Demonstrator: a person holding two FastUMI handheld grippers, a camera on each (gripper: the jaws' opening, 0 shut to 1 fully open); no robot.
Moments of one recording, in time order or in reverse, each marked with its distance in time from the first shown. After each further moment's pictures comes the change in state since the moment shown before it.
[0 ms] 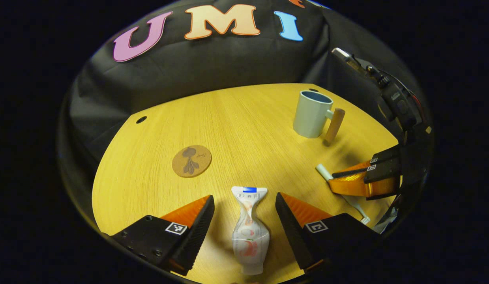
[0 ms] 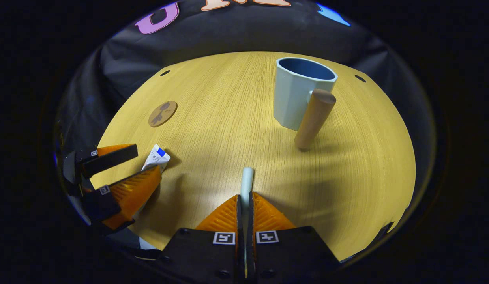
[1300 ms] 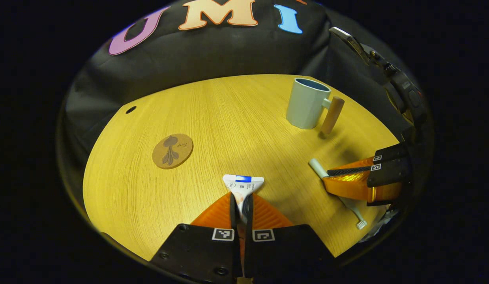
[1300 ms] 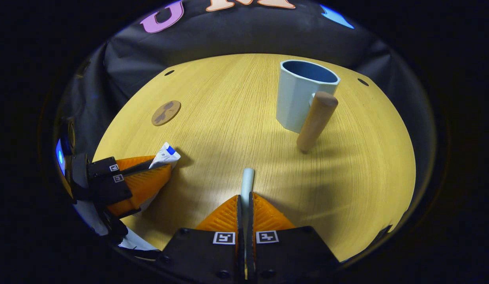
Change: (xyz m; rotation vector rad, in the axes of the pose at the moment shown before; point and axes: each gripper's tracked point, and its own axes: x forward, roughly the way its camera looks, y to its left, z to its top) left arm 0.019 -0.026 -0.005 -0.051 0.032 -0.037; right arm -0.001 0.001 0.003 -0.018 -0.023 0.022
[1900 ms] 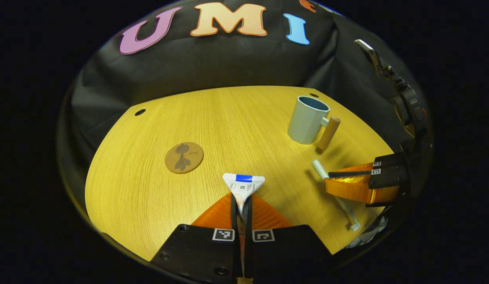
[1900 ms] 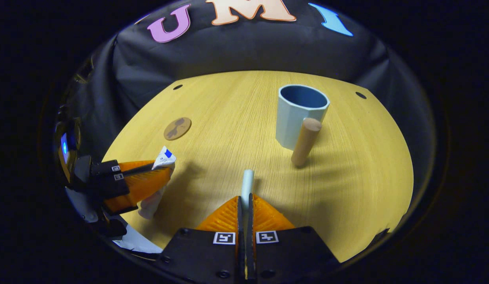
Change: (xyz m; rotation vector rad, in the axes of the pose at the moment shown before) left arm -0.024 0.005 0.020 -0.047 -0.064 0.007; right arm -0.032 0.001 0.029 -0.009 -0.145 0.028
